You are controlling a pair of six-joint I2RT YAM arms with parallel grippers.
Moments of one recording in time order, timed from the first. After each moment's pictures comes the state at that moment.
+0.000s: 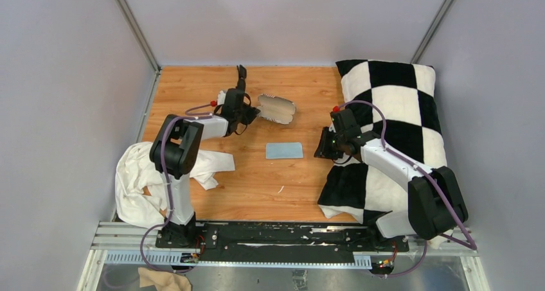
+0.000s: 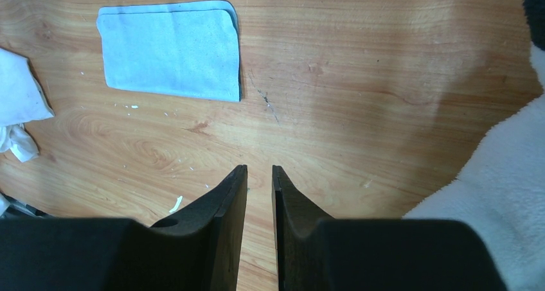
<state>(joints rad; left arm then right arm) -0.35 1.96 1.11 0.23 -0.05 -1.27 0.42 1.37 0.82 -0.37 -0.16 0.53</state>
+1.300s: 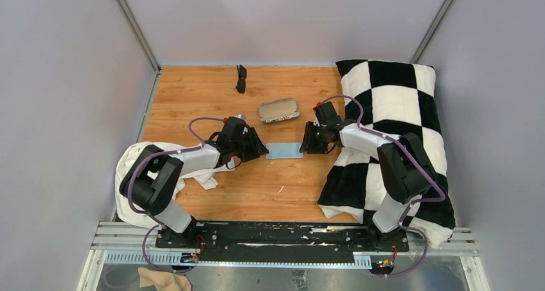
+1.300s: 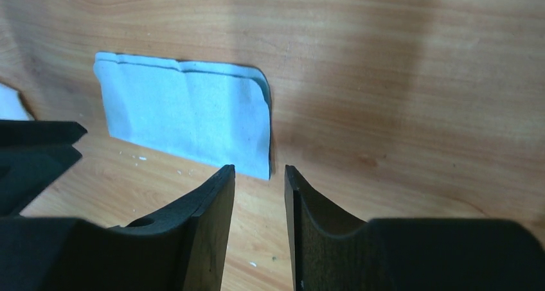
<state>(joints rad) -0.50 1.56 0.70 0.12 0.15 -0.87 0.47 1.68 0.99 -0.31 -0.21 0.56</state>
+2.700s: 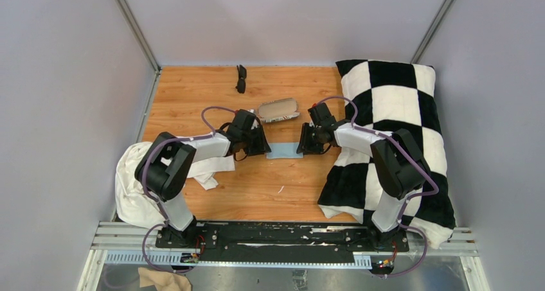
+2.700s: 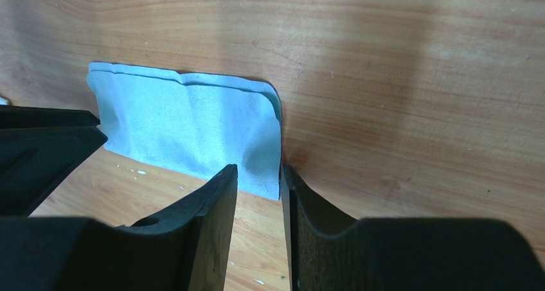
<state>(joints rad) -0.53 1.72 0.88 -0.02 0.14 -0.69 0.50 1.76 1.03 -0.28 -0.18 0.59</state>
